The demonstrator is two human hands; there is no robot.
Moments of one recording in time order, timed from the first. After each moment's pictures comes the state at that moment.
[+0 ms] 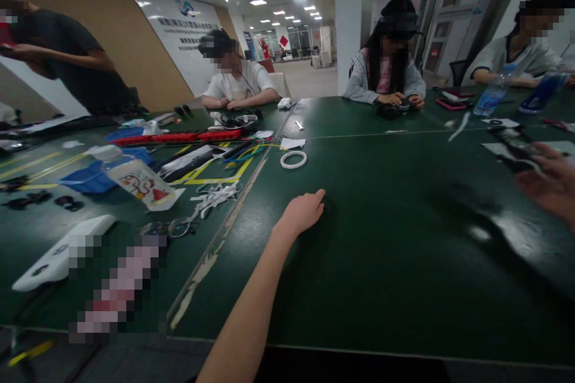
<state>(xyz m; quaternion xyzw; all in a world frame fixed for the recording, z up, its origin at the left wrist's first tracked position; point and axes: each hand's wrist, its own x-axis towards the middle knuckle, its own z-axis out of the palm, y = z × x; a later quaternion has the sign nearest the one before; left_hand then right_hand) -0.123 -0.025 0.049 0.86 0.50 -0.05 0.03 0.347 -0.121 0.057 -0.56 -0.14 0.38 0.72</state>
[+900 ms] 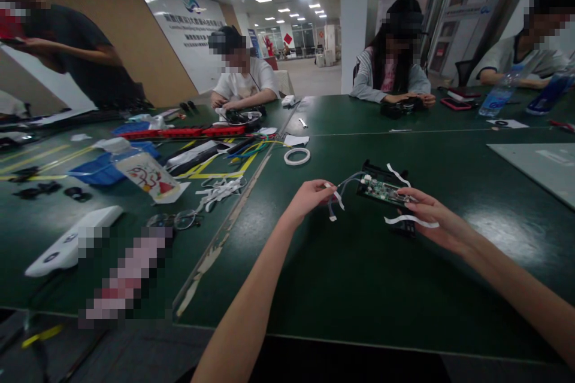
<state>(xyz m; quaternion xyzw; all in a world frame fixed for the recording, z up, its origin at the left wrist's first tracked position) -0.115 -0.022 0.053 0.69 0.44 0.27 0.51 0.168 -0.118 0.024 -0.41 -0.37 0.68 0.48</state>
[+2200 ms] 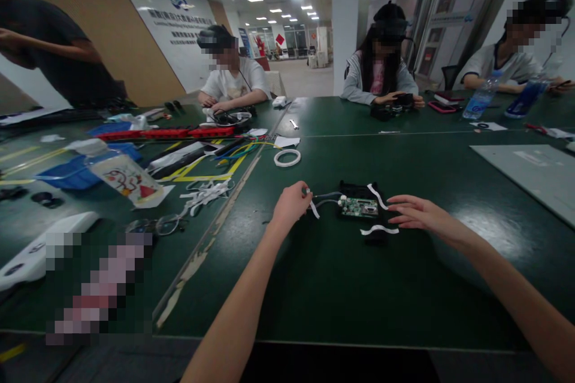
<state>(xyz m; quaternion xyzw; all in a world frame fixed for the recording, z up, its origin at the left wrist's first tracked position) -0.126 -0.006 0.031 0.76 0.61 0.15 0.18 0.198 -0.113 0.017 -0.52 -0.48 0.62 0.35</state>
